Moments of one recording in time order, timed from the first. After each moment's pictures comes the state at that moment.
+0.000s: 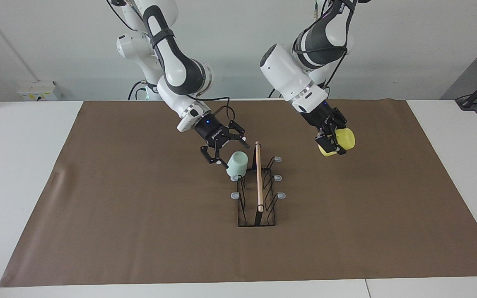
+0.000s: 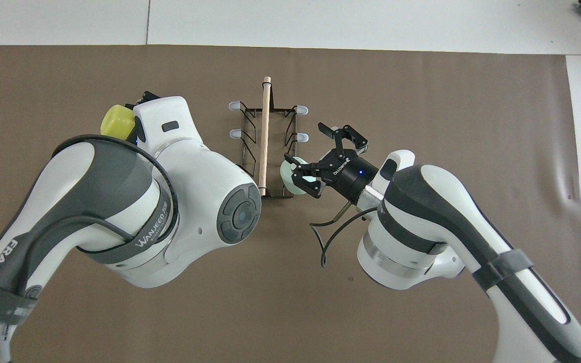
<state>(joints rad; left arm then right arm) -0.13 0.11 -0.48 -1.83 1.08 1.83 -1.97 0.32 0.17 0.20 -1.99 2.12 2.85 -2.21</state>
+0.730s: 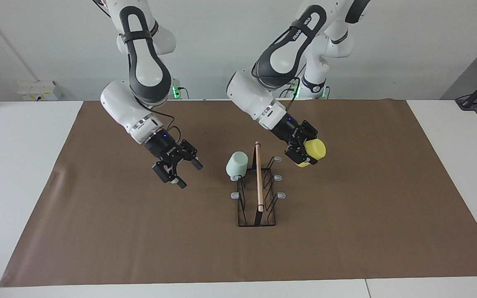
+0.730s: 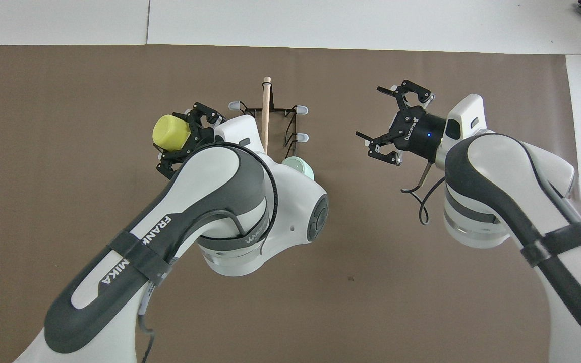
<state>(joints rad) -0.32 0.35 -0.48 -1.69 1.25 1.58 -2.16 0.04 0.17 0.20 -1.99 1.32 2.60 -2.20</state>
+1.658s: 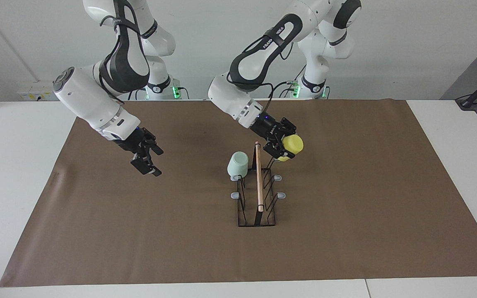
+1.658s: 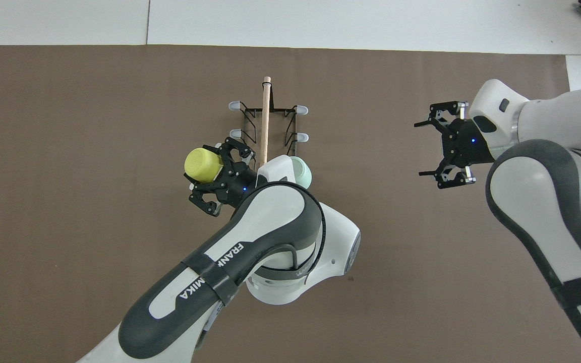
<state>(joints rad) -0.44 0.38 -0.48 -1.76 1.26 1.48 -2.24 -0.09 0.07 0.21 -1.88 0.41 2.06 -1.71</state>
